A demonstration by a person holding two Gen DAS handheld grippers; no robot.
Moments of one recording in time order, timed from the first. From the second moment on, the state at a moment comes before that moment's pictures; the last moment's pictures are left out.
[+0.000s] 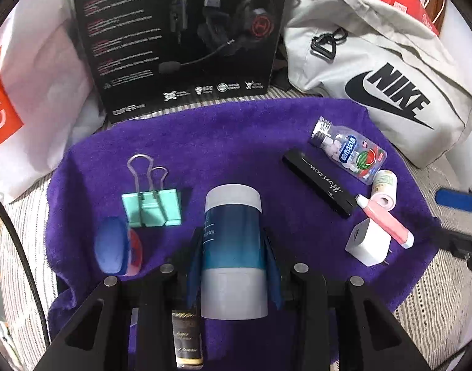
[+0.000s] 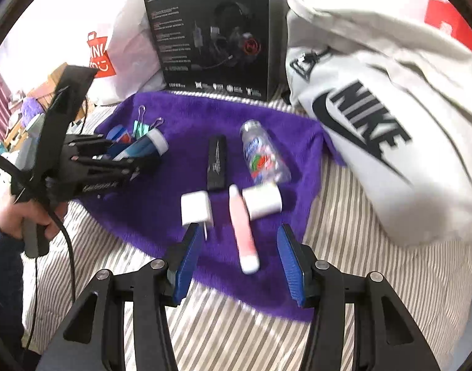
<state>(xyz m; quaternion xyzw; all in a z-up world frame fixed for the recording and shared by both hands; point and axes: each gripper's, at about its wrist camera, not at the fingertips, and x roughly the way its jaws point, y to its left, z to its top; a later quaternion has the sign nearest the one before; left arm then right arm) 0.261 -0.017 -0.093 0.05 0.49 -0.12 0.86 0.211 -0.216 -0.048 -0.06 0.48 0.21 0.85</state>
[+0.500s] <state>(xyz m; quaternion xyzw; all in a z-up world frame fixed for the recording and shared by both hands) 0.248 -0.037 -0.094 0.08 0.49 -0.10 0.86 0.181 -0.231 -0.059 -0.02 0.50 0.20 0.84</state>
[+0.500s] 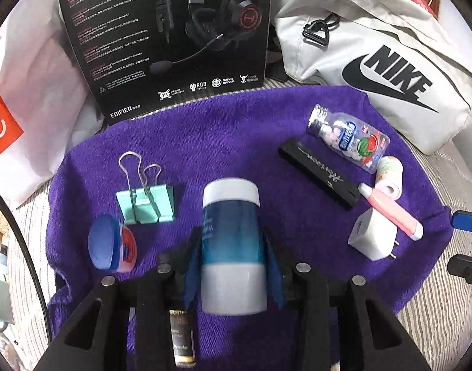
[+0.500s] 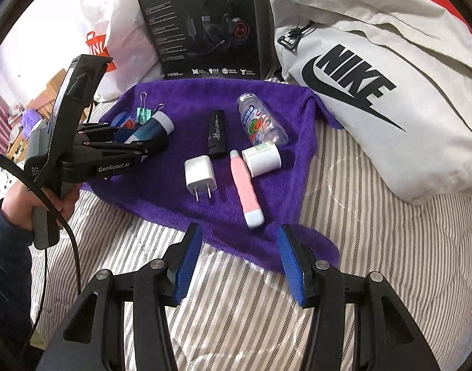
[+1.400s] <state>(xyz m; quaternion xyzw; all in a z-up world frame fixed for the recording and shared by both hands) 0.104 -0.007 -0.018 0.02 0.44 -0.04 0.89 0.120 -0.216 -0.041 -0.01 0.48 0.12 0.87</state>
